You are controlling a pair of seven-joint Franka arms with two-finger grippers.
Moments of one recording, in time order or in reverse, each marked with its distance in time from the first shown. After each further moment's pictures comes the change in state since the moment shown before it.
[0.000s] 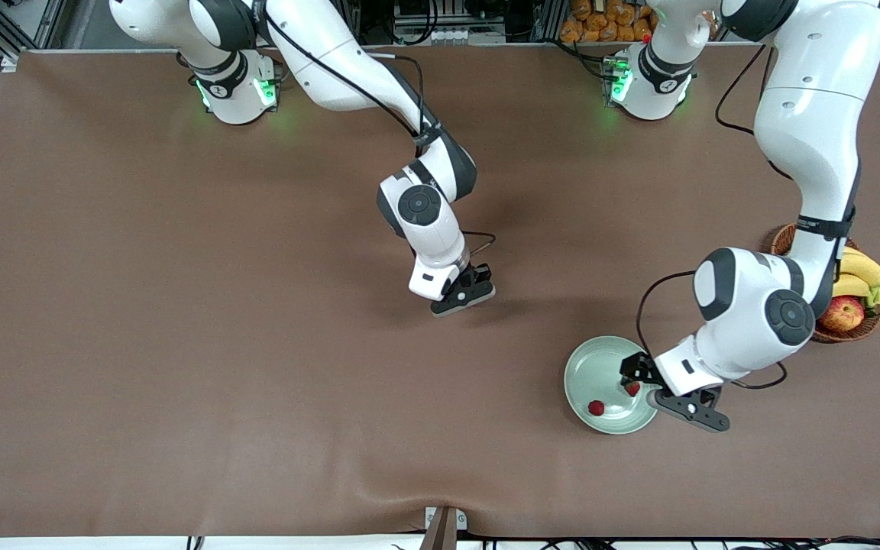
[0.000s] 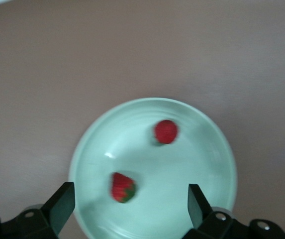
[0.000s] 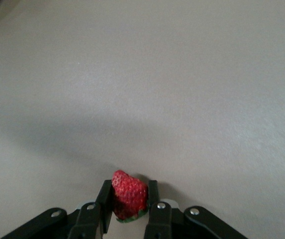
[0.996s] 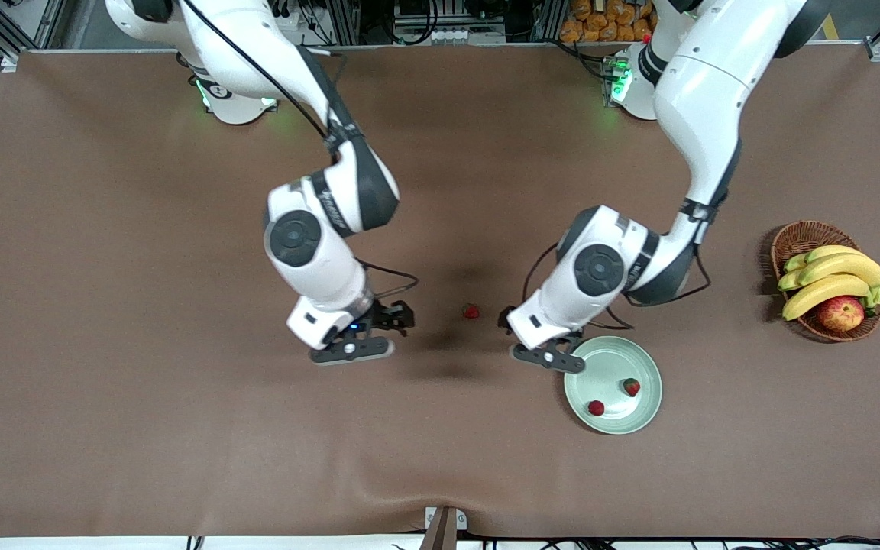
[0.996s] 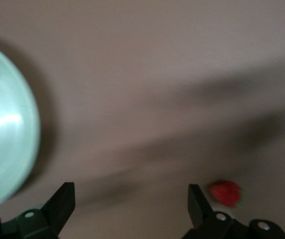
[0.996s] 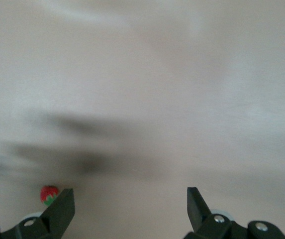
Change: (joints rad) left arm -0.335 -0.010 -0.009 -0.037 0.117 -0.064 -0.549; right arm -0.152 -0.261 -0.226 0.034 -0.002 -0.460 -0.021
